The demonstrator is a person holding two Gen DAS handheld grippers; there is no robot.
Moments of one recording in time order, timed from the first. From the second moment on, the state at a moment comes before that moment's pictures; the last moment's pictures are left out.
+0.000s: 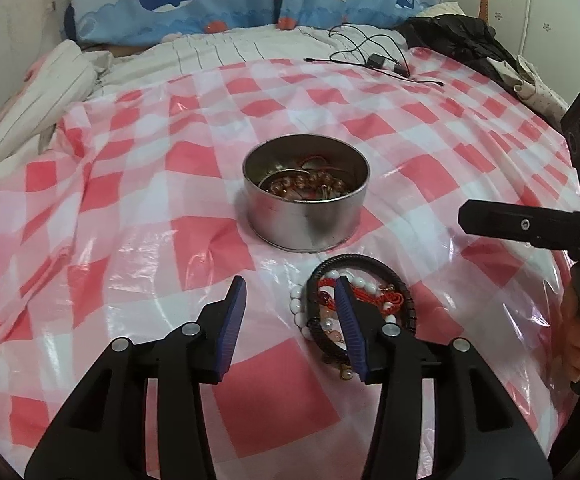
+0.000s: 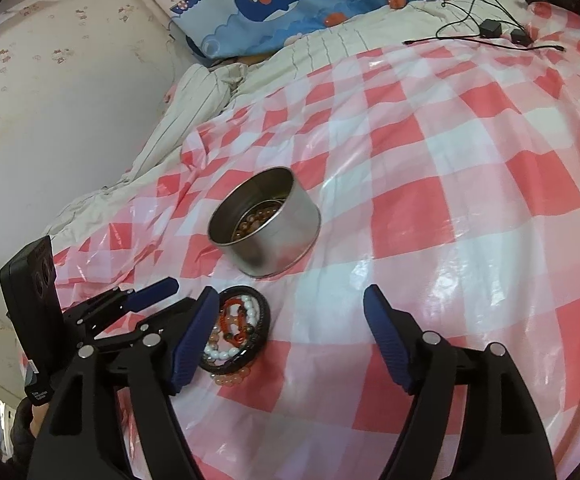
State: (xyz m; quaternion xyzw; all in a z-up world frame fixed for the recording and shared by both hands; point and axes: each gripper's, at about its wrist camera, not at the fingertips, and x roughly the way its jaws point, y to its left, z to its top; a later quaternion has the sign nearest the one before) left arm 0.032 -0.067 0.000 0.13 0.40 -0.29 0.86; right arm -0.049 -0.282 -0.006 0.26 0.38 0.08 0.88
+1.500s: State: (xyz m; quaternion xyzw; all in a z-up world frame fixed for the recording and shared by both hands) left arm 0.056 -0.052 -0.002 0.03 0.43 -0.32 0.84; right arm -0.042 -0.256 -0.020 0.21 0.41 0.09 0.88
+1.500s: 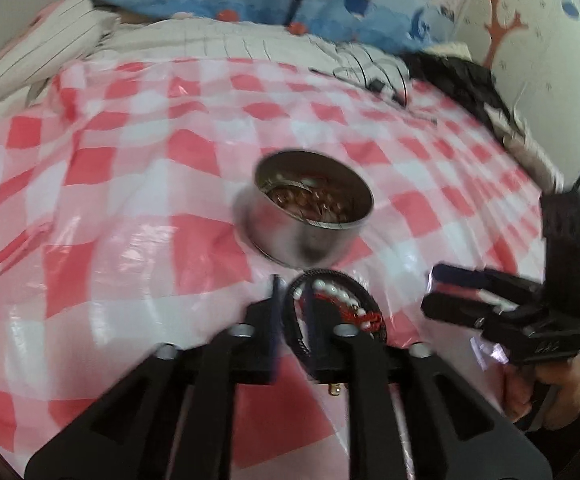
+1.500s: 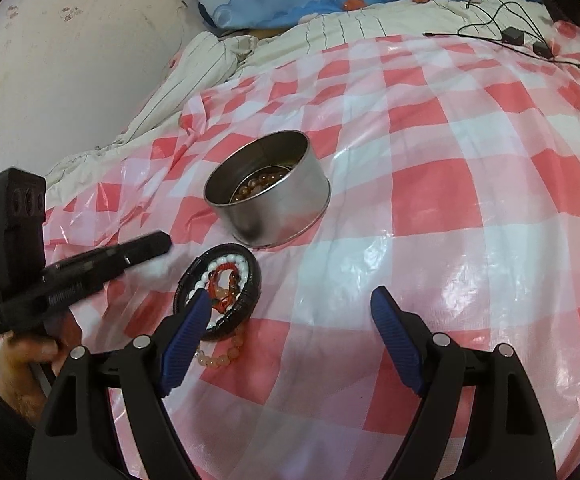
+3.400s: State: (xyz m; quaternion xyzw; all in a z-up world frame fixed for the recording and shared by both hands) left arm 0.073 -0.037 -0.026 0.03 0.46 -0.25 0.85; right arm -0.027 -0.221 -0.025 0.02 0.46 0.08 0.89
